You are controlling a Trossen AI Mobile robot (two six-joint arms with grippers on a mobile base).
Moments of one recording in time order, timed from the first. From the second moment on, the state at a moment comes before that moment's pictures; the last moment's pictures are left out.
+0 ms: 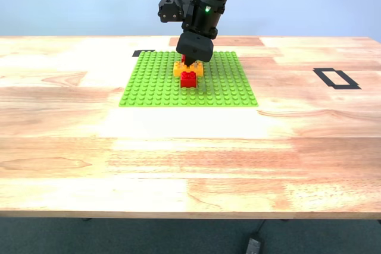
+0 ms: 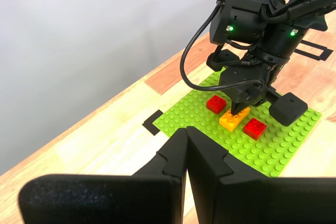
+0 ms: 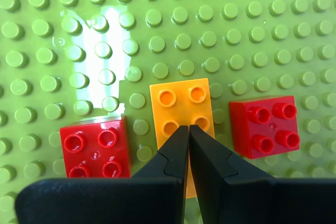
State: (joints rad) arm 0 0.00 0.87 0.95 -0.65 0.53 0.51; arm 1 0.73 2.20 1.66 -0.69 -0.14 -0.74
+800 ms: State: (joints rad) arm 0 0.00 0.87 0.95 -0.61 0.52 0.50; arm 1 0.56 1.63 1.45 -0.59 -0.04 -0.69
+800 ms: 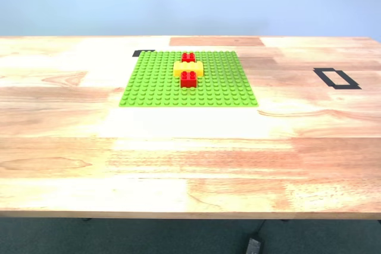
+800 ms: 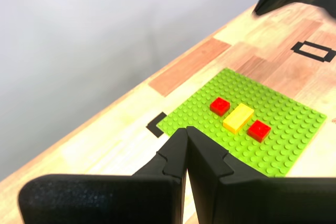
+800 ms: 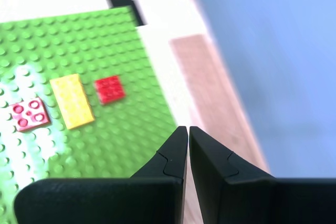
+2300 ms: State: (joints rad) arm 0 0.00 0.48 0.04 0.39 0.15 0.05; arm 1 -0.05 0.01 0.06 -0.12 0.10 0.10
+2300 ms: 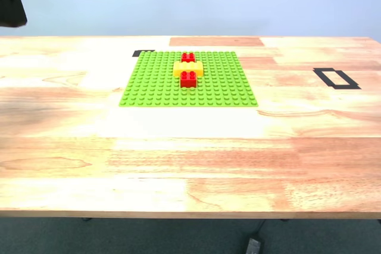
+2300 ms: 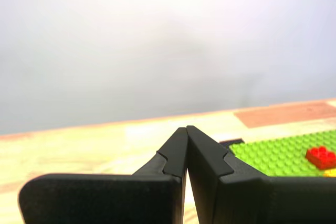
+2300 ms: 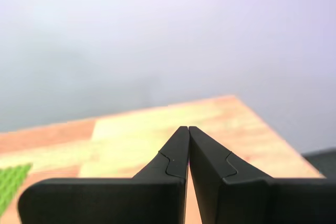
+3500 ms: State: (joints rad) arm 0 0.00 0.07 0.01 0.08 0.11 0.02; arm 1 0.01 0.00 0.05 -0.10 0.09 0.05
